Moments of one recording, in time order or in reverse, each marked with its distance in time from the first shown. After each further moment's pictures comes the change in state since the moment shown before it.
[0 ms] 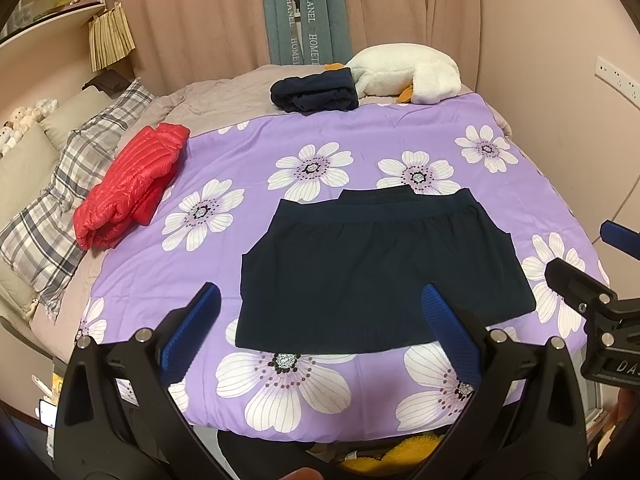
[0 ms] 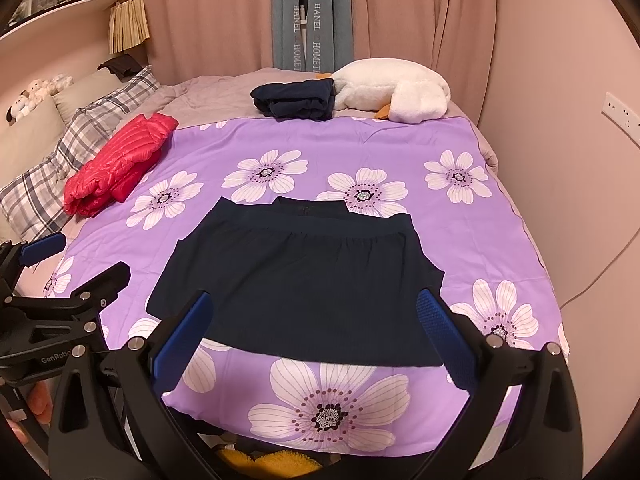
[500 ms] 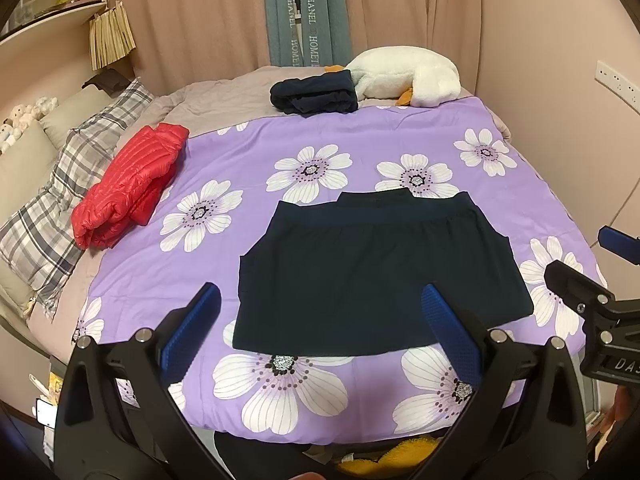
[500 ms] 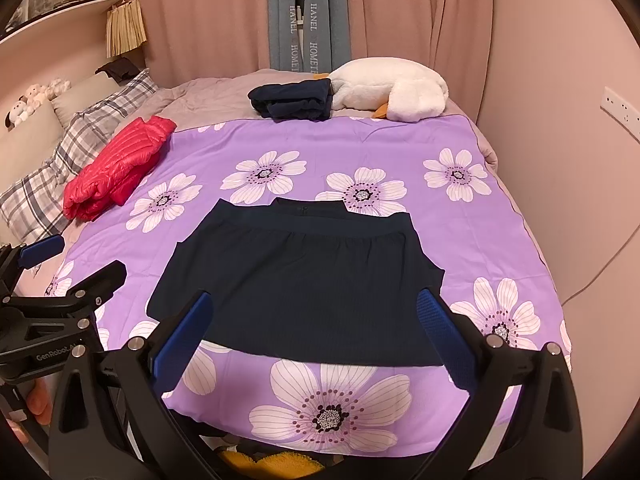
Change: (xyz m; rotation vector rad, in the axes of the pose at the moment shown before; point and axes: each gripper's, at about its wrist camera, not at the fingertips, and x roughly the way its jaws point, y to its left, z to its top) left arm 0.005 0.002 0.002 -0.007 -0.002 -0.010; right arm 0.003 -0.003 -0.001 0.014 -0.002 0.001
